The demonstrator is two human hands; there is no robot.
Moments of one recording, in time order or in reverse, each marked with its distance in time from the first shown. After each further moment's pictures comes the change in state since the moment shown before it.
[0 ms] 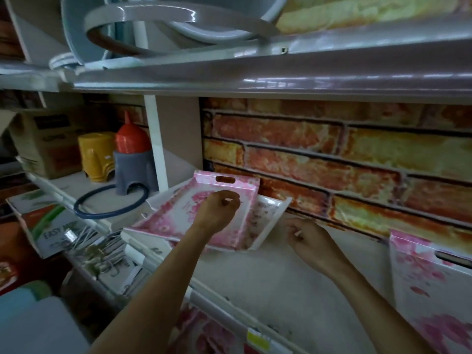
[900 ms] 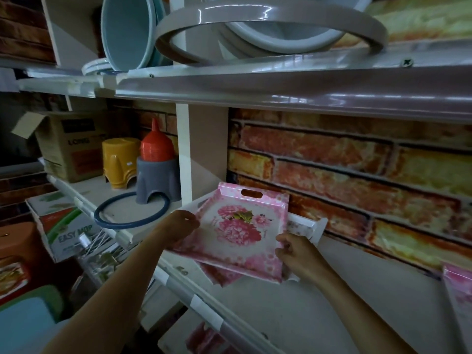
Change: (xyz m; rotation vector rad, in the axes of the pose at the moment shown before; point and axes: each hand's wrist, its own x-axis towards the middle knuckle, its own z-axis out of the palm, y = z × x) left_hand 0.050 -0.112 -0.132 0.239 -0.116 -0.376; right_hand 0.072 -0.049 0.082 0.019 -0.149 0.097
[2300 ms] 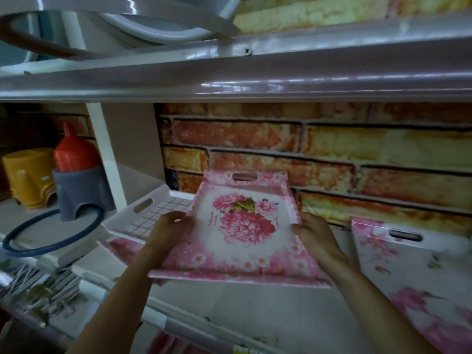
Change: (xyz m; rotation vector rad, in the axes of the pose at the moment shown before) left_hand -0.044 0.088 0.102 -0.323 0.038 0.256; right_hand -0.084 0.076 -0.099 0.399 0.403 0.223
